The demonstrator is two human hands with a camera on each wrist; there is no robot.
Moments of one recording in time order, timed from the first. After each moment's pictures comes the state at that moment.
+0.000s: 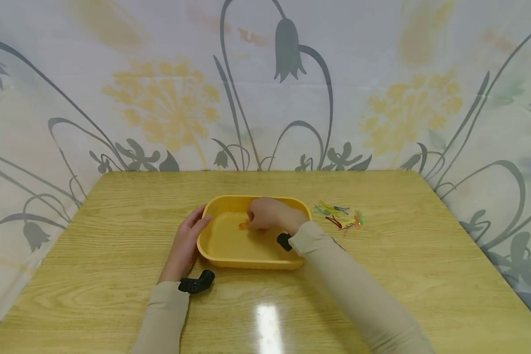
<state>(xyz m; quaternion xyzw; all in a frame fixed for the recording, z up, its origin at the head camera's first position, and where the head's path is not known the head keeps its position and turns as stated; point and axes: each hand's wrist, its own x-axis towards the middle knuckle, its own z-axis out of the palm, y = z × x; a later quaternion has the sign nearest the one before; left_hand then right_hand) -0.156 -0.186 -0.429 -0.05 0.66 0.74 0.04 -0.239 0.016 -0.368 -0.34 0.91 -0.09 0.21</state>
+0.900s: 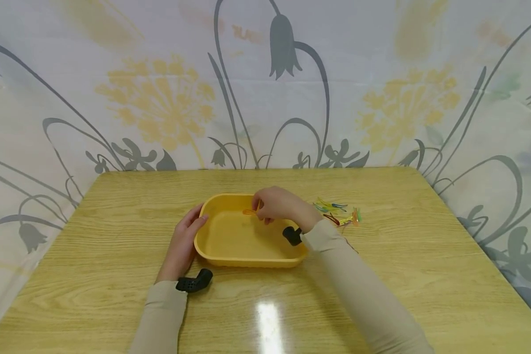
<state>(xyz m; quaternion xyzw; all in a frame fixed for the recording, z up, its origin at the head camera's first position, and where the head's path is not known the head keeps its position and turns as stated) -0.155 -0.187 -0.430 -0.05 0.66 0.75 0.04 -0.238 0.043 -0.348 -0.29 0.90 -0.21 0.24</state>
